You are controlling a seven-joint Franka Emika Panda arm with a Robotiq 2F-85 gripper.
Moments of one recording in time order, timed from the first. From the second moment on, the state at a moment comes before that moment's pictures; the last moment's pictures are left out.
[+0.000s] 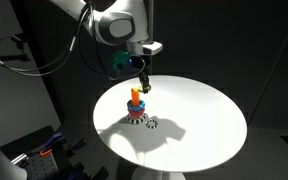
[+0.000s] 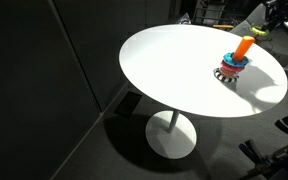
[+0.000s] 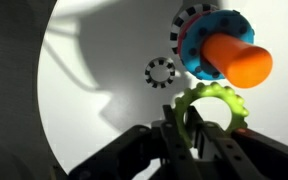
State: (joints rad) arm -0.05 0.04 -0.16 -2.25 -0.04 2.41 0.43
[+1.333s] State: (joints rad) arm -0.05 0.03 -0.07 -2.22 -0.03 2.29 0.43
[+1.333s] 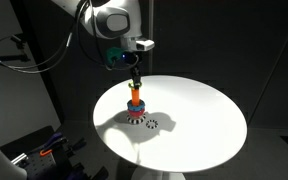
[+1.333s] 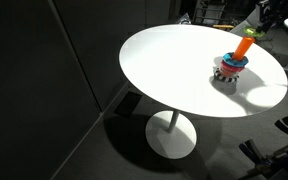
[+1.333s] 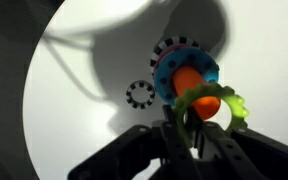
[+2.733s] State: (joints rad) arm -0.05 0.06 -0.07 -2.22 -0.03 2.29 0.43
